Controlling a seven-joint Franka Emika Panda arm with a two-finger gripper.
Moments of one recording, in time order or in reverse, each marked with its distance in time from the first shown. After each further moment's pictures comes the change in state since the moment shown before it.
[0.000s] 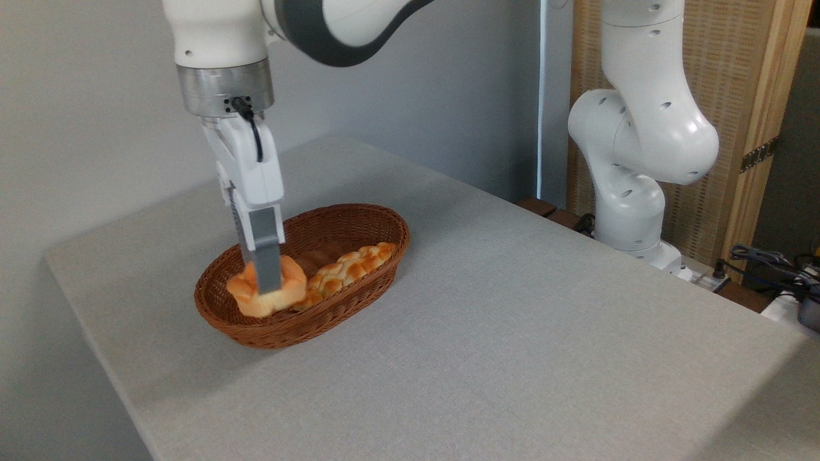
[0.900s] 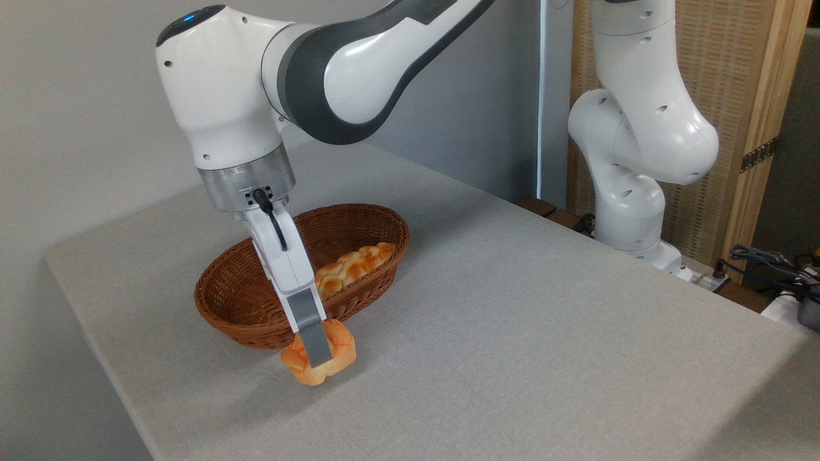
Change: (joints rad) arm -0.004 0.098 0.045 -0.050 0.082 -0.011 0.037
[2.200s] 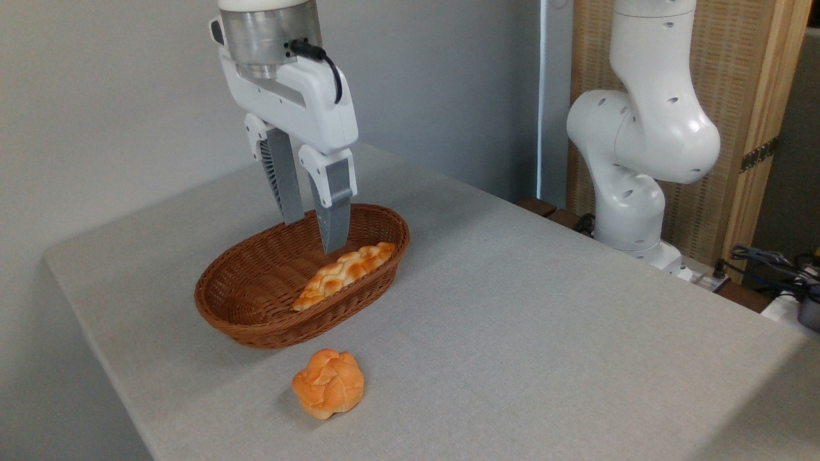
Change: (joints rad) arm 0.060 -0.224 -0.053 0.035 -0.135 -0.183 -0.200
